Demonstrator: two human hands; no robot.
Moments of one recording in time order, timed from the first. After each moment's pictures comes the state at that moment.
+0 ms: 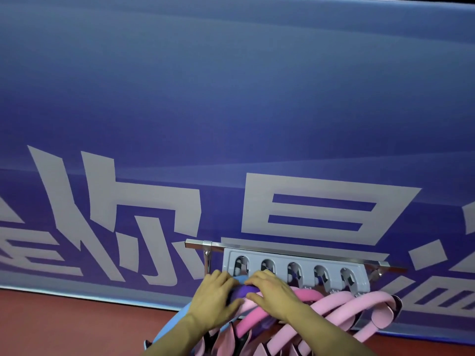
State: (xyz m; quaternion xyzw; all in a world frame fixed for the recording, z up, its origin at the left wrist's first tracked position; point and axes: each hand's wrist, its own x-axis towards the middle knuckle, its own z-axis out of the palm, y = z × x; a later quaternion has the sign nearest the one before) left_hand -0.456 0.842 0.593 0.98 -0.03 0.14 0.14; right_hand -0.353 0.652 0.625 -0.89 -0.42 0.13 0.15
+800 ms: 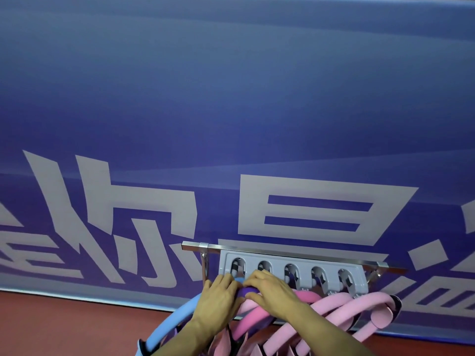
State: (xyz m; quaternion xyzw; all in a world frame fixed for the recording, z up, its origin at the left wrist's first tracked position) left_hand -0.449 0.815 0.603 0.99 0.00 0.11 0.06; right_hand -0.341 0.644 0.630 -0.87 -0.44 0.13 0.17
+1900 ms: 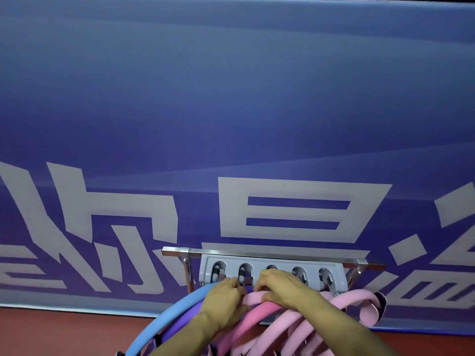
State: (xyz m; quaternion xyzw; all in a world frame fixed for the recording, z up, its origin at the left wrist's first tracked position) left_hand -0.407 0.763 0.624 0.99 -0.04 -0.07 0.07; right_hand -0.296 0.582 0.655 -0.88 -0.44 0.18 0.07
